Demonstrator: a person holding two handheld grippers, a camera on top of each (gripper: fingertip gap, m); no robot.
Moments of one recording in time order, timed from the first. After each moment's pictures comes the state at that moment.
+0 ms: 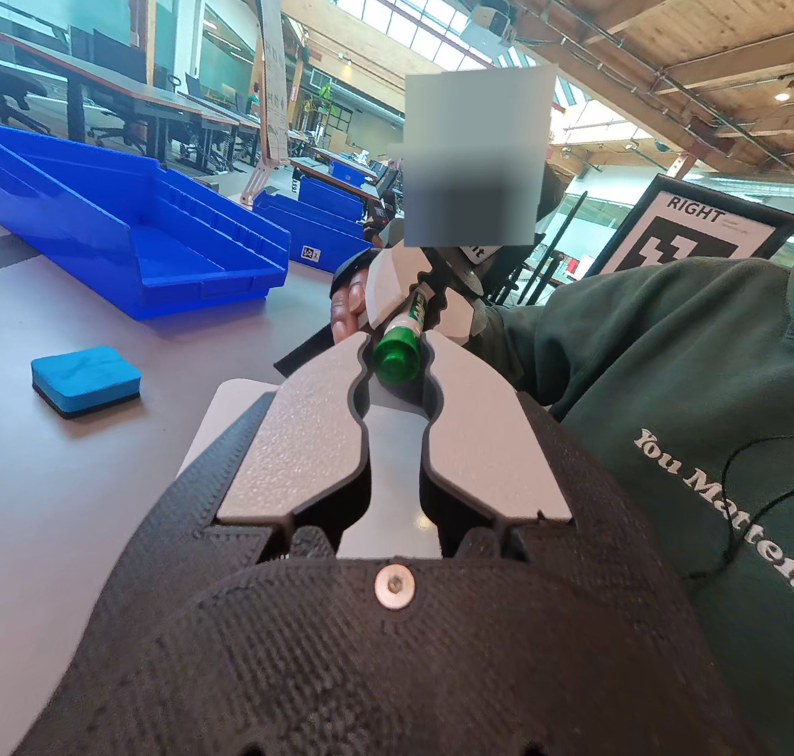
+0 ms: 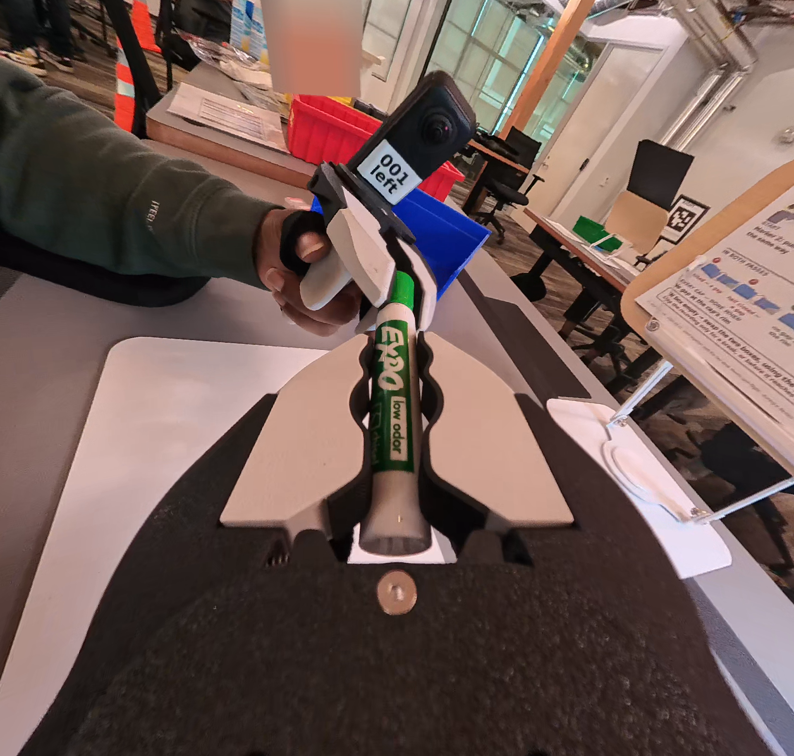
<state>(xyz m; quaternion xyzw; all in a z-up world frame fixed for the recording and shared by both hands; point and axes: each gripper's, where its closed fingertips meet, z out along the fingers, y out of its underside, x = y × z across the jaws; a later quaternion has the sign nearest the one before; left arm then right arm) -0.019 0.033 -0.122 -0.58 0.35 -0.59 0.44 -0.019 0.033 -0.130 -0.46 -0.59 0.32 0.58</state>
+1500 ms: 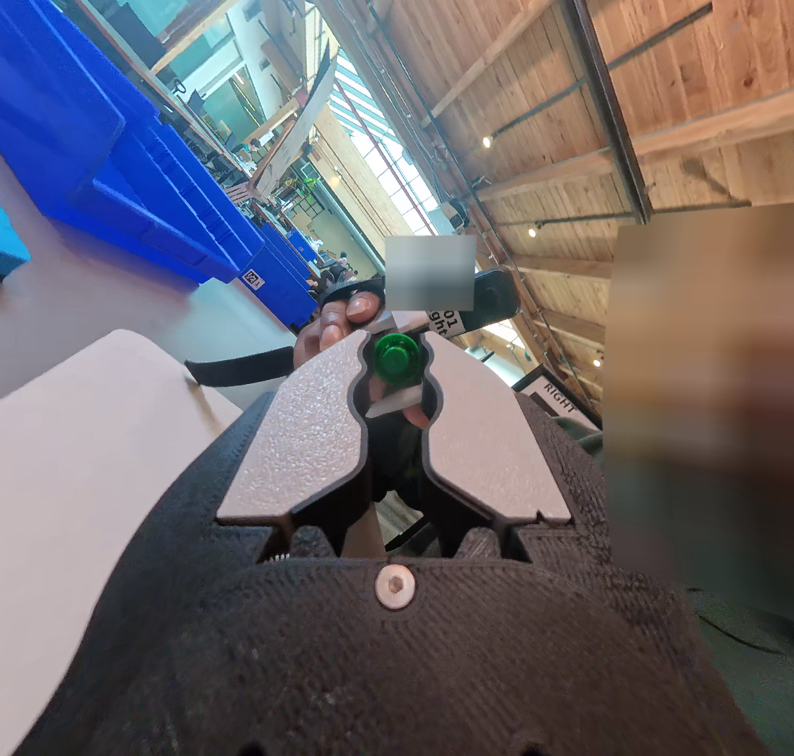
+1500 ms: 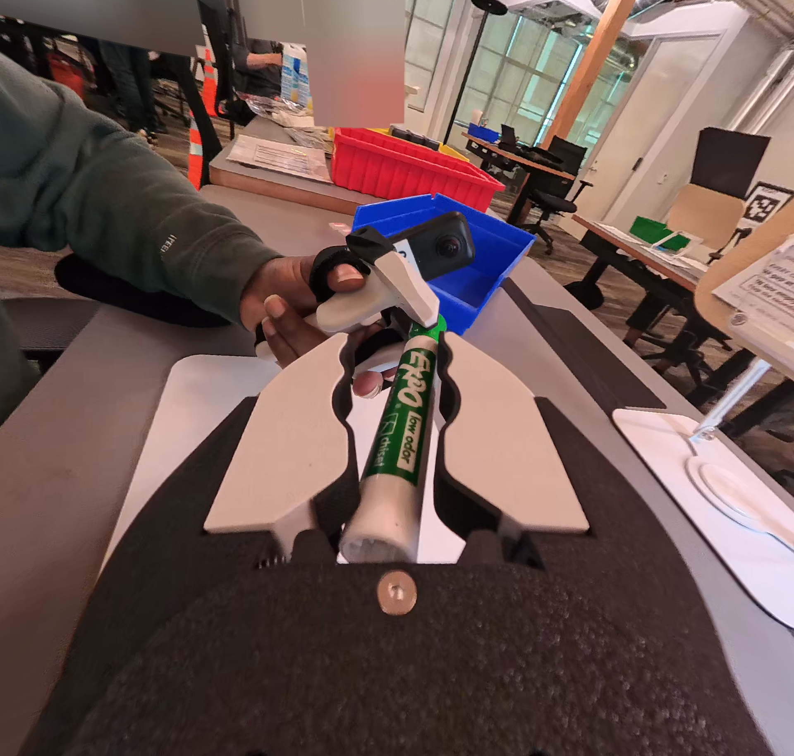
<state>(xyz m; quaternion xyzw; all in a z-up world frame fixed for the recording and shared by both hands) -0.018 0.042 -0.137 -0.57 0.11 -0.74 0.34 -0.024 0.021 -0.140 -0.45 -0.58 0.39 0.55</state>
